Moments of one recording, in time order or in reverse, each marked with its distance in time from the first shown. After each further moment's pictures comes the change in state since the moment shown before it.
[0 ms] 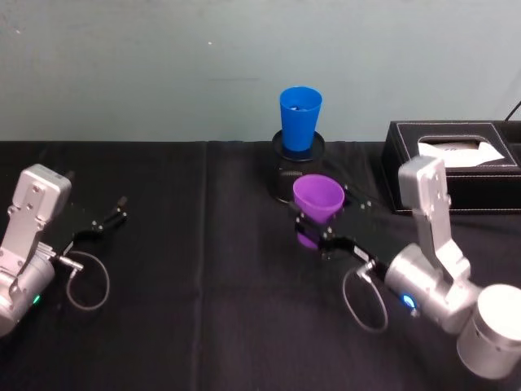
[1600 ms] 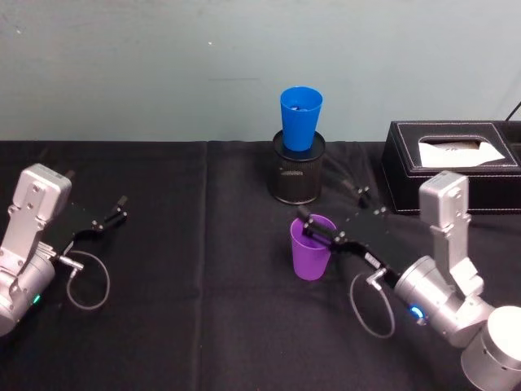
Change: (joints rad) left arm 0.000 0.000 0.000 0.000 0.000 0.000 0.000; right arm -0.062 -0.030 0.058 -0.003 -0.015 -0.095 -0.005
